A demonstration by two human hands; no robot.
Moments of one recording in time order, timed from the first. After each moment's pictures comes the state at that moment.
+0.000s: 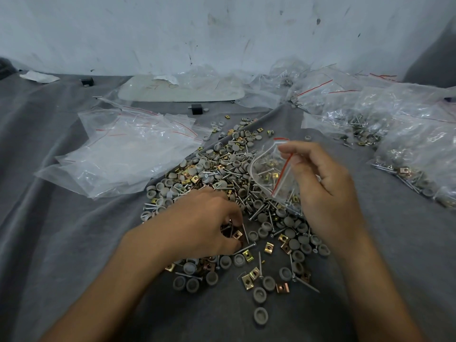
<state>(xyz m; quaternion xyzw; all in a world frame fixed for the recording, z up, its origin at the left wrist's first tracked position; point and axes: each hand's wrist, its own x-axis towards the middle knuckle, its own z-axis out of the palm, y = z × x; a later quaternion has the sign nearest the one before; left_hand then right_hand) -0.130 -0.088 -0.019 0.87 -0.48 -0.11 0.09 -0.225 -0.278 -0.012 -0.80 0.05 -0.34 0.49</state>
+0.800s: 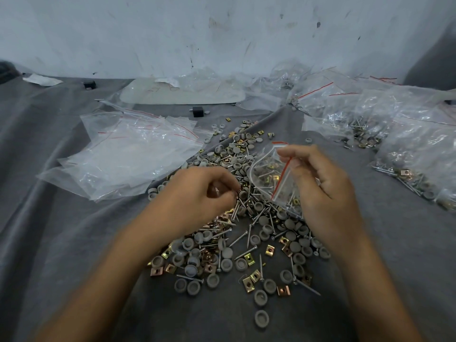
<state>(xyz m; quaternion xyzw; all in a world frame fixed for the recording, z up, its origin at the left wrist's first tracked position) -0.119 -0.084 -0.009 0.84 -0.36 -0.08 0.39 -0.226 -0.278 -0.014 -0.80 0.04 -0.33 0.49</state>
